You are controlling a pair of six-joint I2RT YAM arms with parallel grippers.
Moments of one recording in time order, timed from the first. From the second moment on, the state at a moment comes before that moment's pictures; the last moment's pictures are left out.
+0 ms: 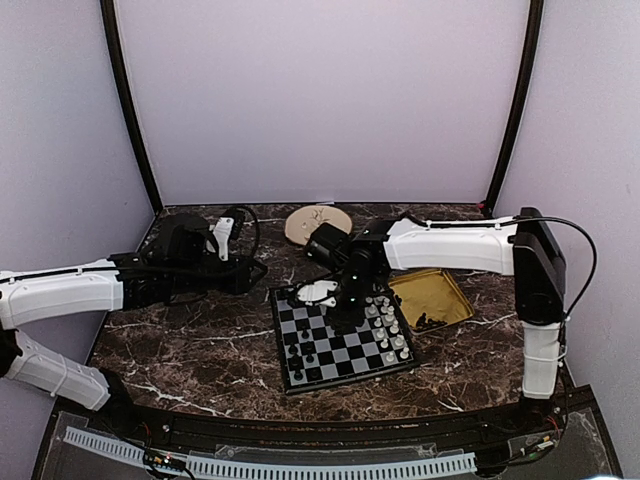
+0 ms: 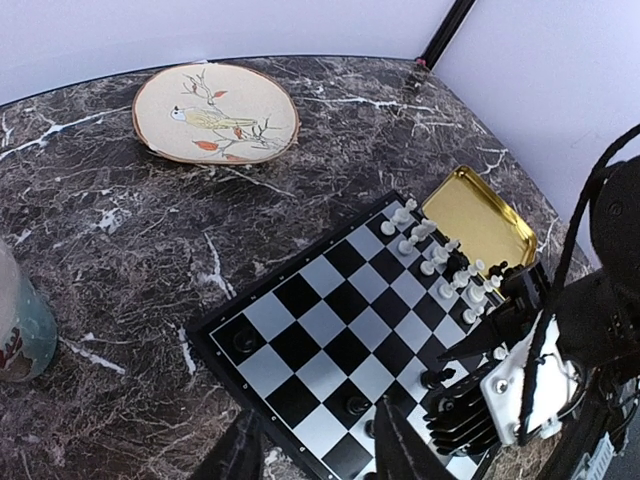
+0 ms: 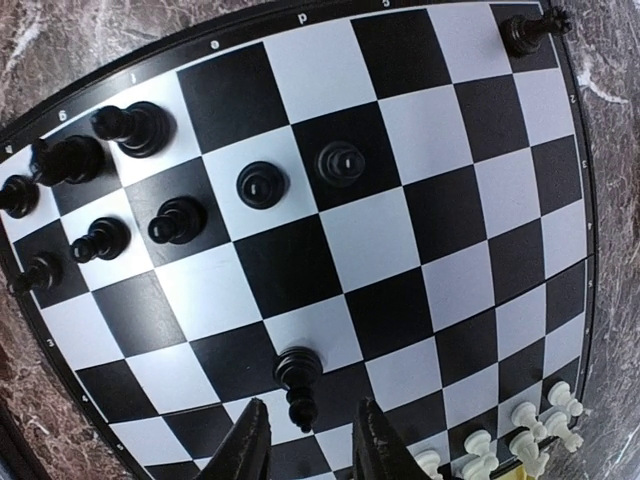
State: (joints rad) left arm -0.75 1.21 0.77 -0.08 -0.02 -0.40; right arm 1.01 2.02 1.63 -0.92 0.00 -0.49
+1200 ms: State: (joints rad) left arm -0.98 2.02 1.55 -0.65 0.18 0.08; right arm 0.21 1.34 0.94 -0.53 -0.62 -0.50
